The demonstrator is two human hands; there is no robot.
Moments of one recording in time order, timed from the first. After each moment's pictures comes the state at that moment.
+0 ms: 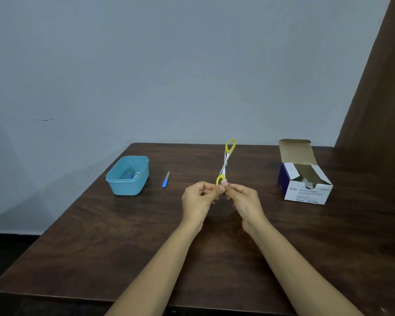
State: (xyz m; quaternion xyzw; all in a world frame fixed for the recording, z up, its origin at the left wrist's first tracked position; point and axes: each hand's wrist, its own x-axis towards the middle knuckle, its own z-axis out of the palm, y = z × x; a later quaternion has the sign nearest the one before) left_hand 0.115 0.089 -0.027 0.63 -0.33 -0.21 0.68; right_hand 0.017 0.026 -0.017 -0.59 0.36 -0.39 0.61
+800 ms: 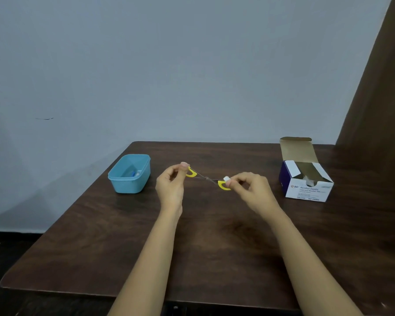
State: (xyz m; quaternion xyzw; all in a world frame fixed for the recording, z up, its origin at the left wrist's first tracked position) left_hand 0.164 0.099 -0.012 0.60 -0.21 -0.11 0.77; right_hand -0.004 -0.004 -0.008 -0.84 0.26 -0.36 0.32
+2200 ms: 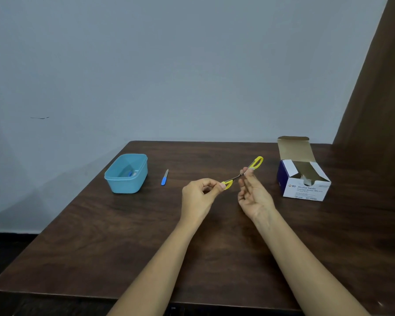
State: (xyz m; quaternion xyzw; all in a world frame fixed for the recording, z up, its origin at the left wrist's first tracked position) left_hand 0.119 0.090 -0.027 0.67 -0.44 -0.08 0.59; right_hand 0.015 -0.005 -0.016 -0.26 0.32 -0.43 0.80
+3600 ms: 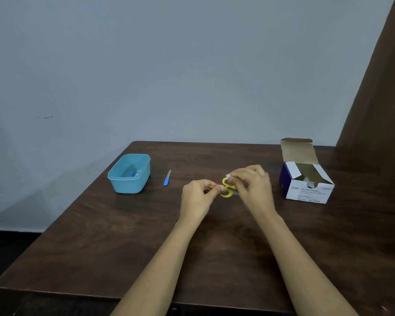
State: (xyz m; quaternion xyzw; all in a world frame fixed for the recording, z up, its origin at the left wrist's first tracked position) left_hand 0.128 0.093 -0.021 0.72 -0.45 -0.08 0.53; right_hand 0.007 -0.003 -0.010 -0.84 0.26 -0.46 0.13
